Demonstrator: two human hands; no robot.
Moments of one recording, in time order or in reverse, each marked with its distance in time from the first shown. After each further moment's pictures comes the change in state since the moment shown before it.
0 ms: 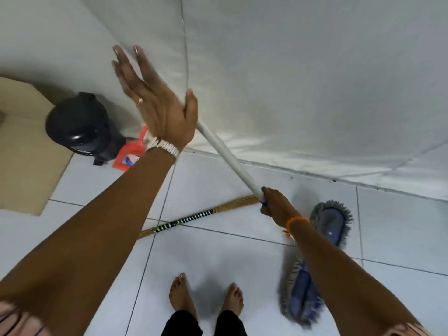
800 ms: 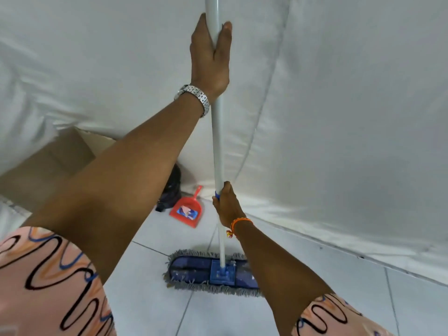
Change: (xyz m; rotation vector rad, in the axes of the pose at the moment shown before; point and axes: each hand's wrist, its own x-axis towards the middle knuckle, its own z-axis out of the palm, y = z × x) left_hand 0.218 -0.016 -0.346 -0.988 0.152 0.040; right_hand -0.003 -0.457 -0.036 0.341 0.276 -0.208
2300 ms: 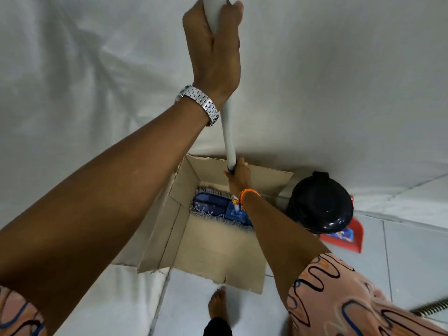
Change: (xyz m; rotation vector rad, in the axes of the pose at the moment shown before) left_hand 0.466 -0.507 -0.624 -0.232 -0.050 -0.222; right_hand 0.620 -0.388 0.676 0.211 0.139 0.330
